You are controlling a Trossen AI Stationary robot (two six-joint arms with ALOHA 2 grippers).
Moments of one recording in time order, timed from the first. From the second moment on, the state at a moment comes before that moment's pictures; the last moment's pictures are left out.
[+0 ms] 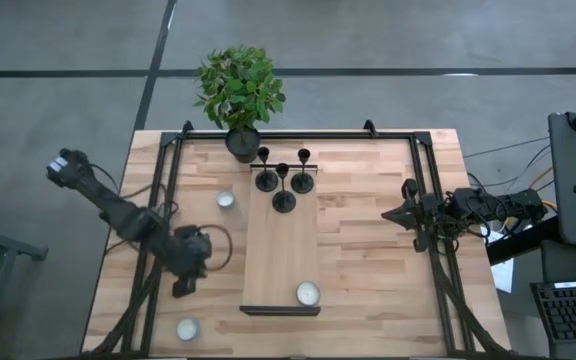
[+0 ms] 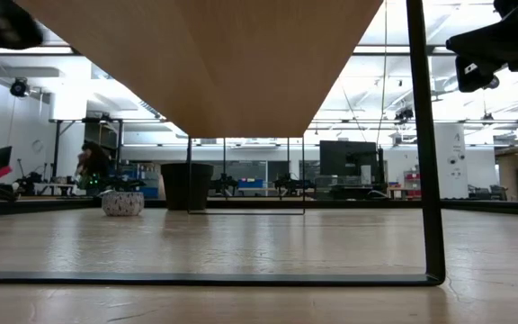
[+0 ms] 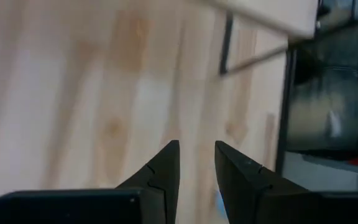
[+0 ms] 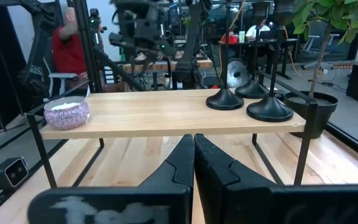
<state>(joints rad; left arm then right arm) -0.61 1.04 0.97 -0.92 -0.04 -0.84 0.20 0.02 0.18 -0.18 0.15 0.10</state>
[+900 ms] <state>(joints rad) -1.00 1.34 0.80 -0.55 0.04 -1.22 0.20 0.02 0.18 -0.18 0.15 0.10</state>
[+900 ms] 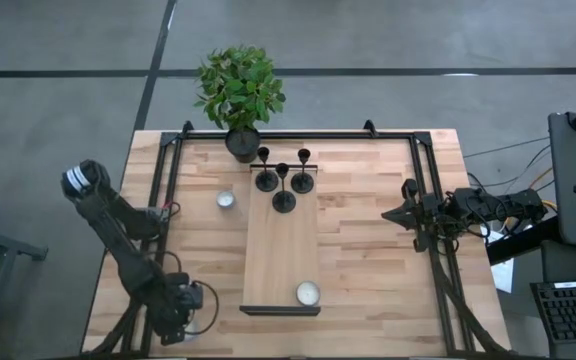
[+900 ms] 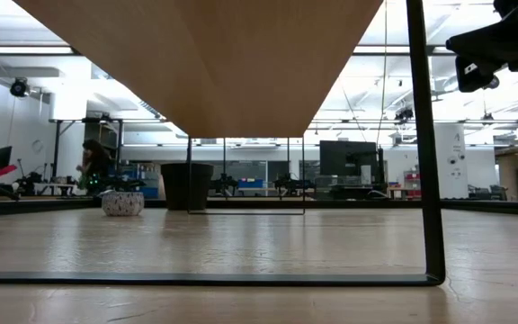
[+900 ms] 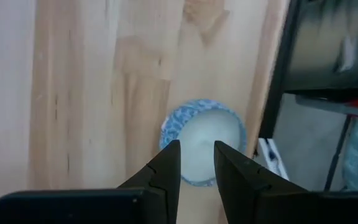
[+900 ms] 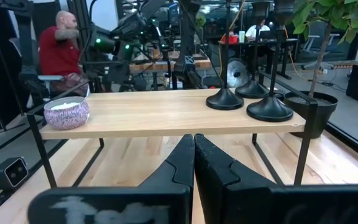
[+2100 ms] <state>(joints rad) -1.01 1.48 0.82 -0.52 0.03 -1.20 0.20 0.02 0.18 -0.18 0.15 0.10</state>
